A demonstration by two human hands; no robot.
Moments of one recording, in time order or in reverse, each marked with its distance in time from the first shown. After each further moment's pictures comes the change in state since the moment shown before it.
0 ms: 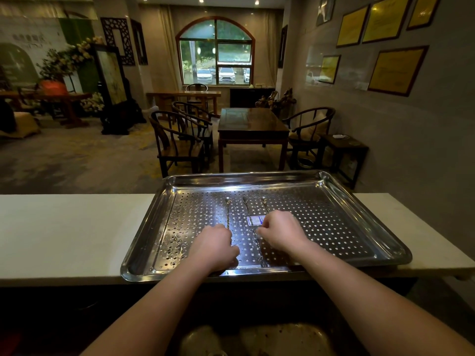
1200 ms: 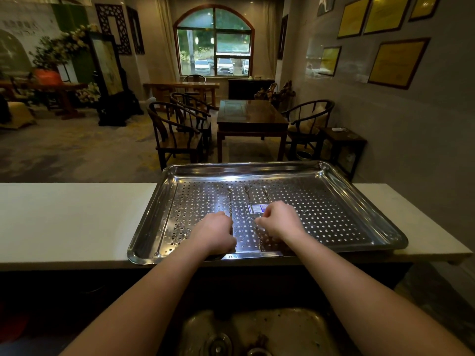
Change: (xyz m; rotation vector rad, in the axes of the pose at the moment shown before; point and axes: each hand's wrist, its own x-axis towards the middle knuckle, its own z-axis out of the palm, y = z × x) left_hand -0.003 -0.007 -0.008 -0.012 -0.074 0.053; right_hand -0.020 -0.015 -0.002 0.154 0.010 0.145
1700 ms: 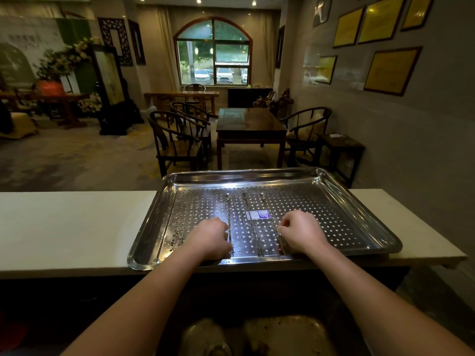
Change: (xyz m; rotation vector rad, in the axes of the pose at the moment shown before) left_hand -0.003 -0.005 -0.001 -0.098 0.009 -0.045; right_hand -0.022 0.034 -0.032 -0.125 0.056 -0.051
